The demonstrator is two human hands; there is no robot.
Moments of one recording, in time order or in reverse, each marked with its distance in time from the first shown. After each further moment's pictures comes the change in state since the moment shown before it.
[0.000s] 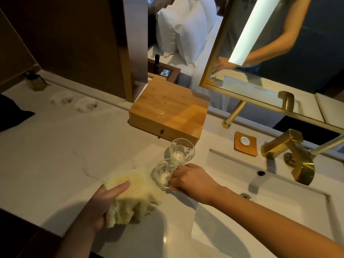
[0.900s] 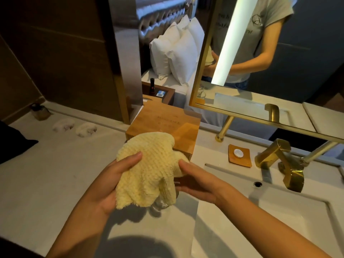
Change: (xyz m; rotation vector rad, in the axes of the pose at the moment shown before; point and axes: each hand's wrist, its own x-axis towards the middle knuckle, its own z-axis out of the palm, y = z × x) left_hand -0.045 0.104 0.075 -0.292 -0.419 0.035; right_hand -0.002 -0.017 -0.089 1.961 0.073 0.424
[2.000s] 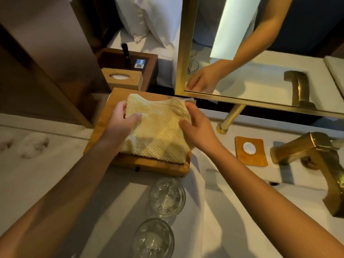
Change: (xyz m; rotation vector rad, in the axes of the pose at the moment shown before) left_hand 0.268 0.045 -0.001 0.888 0.309 0.204; right_hand 0.135 -0.057 -0.167 -0.832 0.809 -0.382
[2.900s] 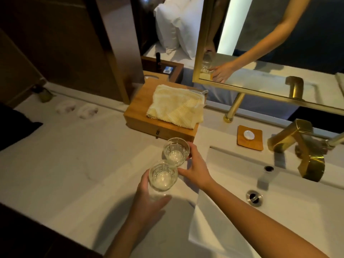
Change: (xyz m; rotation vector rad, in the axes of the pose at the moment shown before) left_hand -0.254 -0.165 0.035 0.025 0.067 0.013; right_hand -0.179 0.049 0.045 -0.022 -0.217 0.001
